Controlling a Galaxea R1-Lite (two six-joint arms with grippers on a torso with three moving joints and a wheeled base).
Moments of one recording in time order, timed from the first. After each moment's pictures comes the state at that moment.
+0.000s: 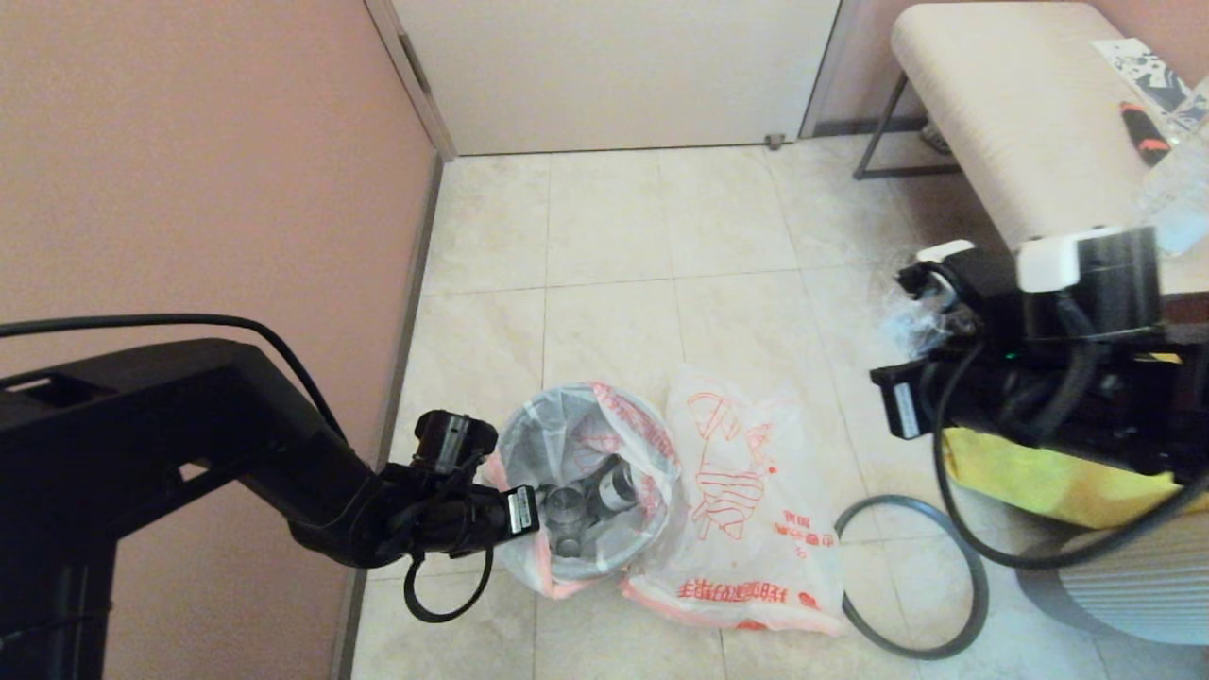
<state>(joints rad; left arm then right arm) -0.33 2.15 -0.85 -0.46 -0.11 -0.48 0.44 1.63 -1.03 -0.19 -0.23 -0.07</state>
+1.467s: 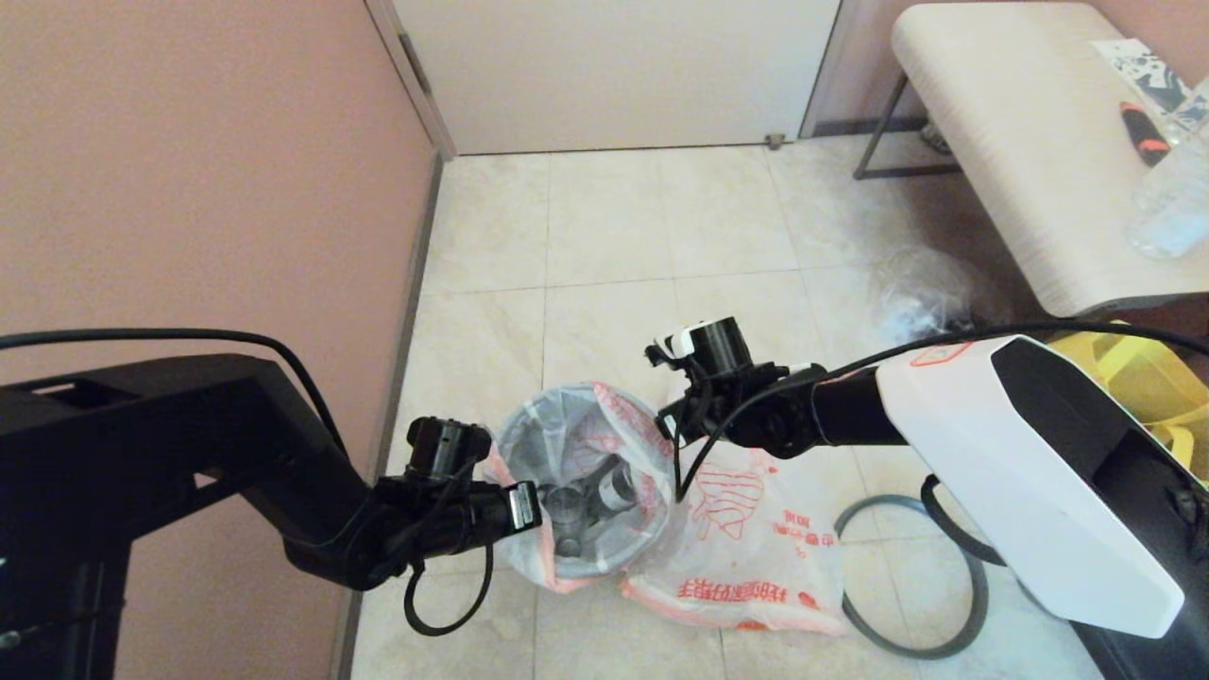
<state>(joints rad) -0.33 2.17 -0.78 -0.68 -0.13 -0.49 0.59 2.47 -1.89 -0.02 -0.30 -0.14</state>
